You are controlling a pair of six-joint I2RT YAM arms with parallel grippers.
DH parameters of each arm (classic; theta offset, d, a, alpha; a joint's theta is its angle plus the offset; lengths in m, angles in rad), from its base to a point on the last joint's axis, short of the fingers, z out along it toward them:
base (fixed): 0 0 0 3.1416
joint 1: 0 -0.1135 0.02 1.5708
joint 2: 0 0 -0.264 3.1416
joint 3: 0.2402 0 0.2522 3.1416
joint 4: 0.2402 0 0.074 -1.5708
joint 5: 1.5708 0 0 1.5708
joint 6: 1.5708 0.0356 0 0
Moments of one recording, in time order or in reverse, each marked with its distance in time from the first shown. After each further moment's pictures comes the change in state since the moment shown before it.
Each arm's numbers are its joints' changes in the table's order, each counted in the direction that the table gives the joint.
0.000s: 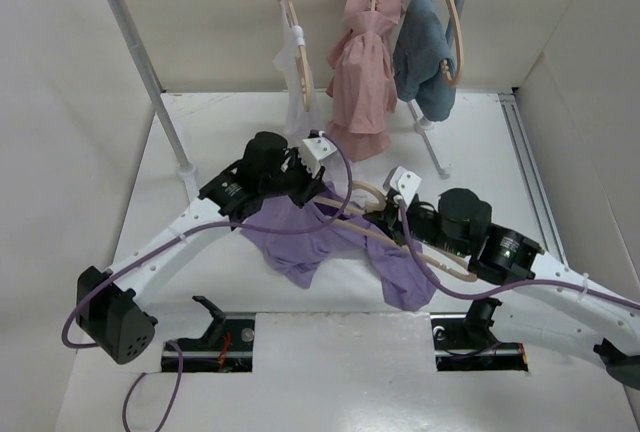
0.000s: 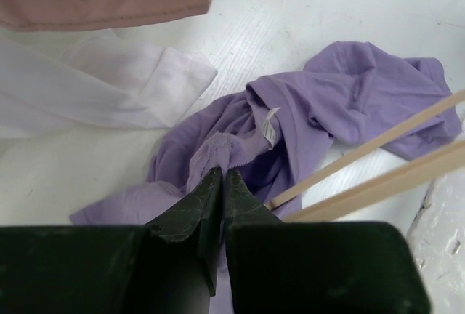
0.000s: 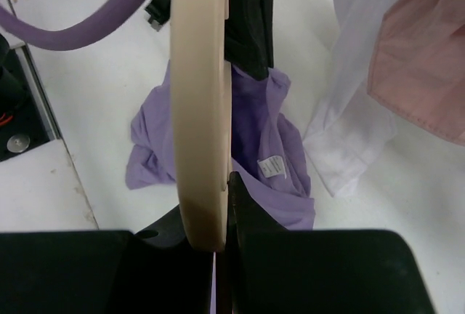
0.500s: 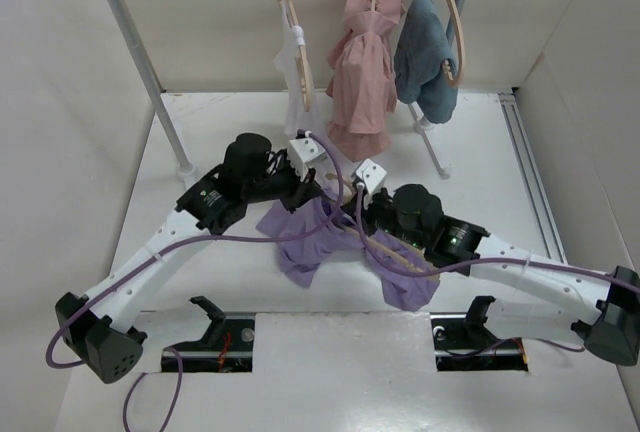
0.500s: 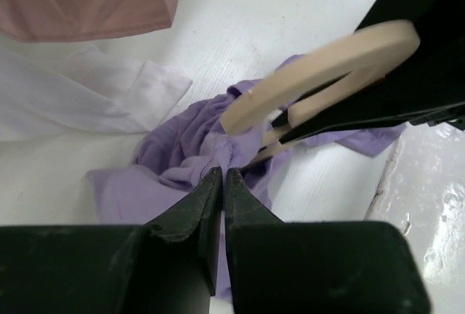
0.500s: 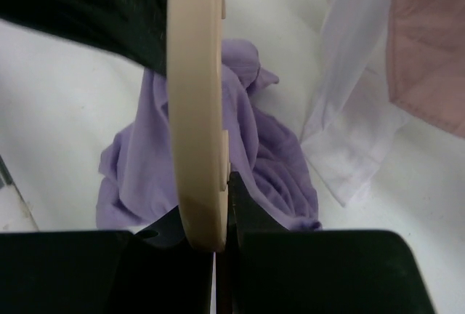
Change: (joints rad) left arm 0.000 -0.123 0.037 0.101 0.073 -0.031; right arm -0.002 0.258 -0.061 -0.255 0.142 0.076
